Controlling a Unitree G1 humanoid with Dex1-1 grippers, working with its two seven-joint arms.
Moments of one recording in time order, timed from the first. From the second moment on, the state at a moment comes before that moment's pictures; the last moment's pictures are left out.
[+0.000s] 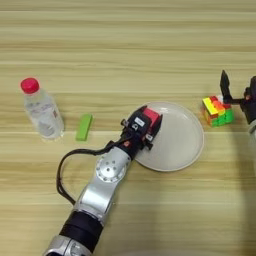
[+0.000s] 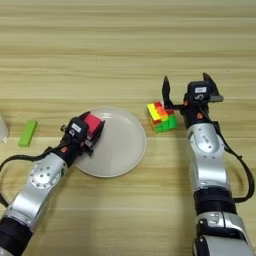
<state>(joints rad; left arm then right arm) -0.14 -0.02 -0.28 0.29 0.12 -0.20 -0.19 -0.33 -0.22 -0.17 0.42 0.09 -0.31 0.12</state>
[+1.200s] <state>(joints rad) -0.15 0.01 -0.04 0.39 0.11 -0.28 0.00 -0.33 -0.22 -0.17 0.42 0.09 -0.31 0.12</state>
